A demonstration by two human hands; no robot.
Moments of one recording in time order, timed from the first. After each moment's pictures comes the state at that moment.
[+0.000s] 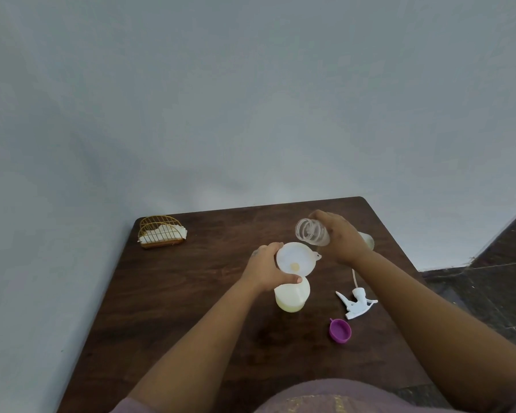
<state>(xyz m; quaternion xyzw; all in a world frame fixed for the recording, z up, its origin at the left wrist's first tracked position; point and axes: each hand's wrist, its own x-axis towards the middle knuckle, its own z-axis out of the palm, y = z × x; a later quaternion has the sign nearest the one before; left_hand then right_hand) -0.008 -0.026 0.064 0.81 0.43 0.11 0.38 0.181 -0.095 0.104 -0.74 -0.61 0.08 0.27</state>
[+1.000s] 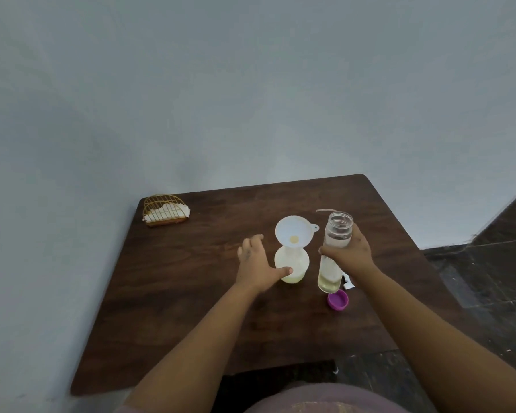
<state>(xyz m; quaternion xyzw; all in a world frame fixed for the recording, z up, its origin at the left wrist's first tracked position) -0.040 -0.071 0.042 0.78 0.52 0.13 0.33 0.152 -0.160 0.051 -0.77 -0.32 0.23 0.50</state>
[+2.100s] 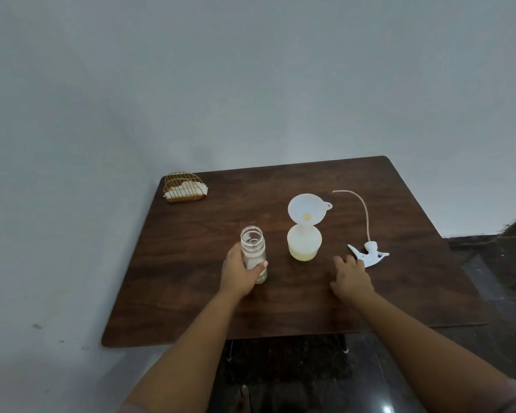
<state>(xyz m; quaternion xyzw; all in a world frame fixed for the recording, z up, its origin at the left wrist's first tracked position) -0.117 -0.090 -0.012 0.69 0.54 0.27 0.40 0.122 -0.198 -0.037 -0.86 -0.48 0.18 0.03</state>
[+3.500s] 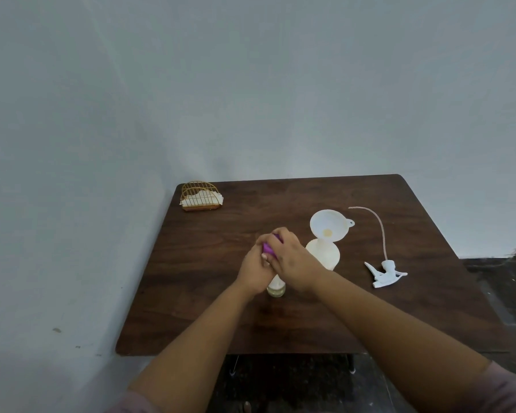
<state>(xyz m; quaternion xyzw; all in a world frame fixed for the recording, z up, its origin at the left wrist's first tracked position) -0.121 -0.072 0.043 0.71 0.48 0.20 0.47 0.001 -0.119 0.071 -0.63 -0.72 0.16 0.24</state>
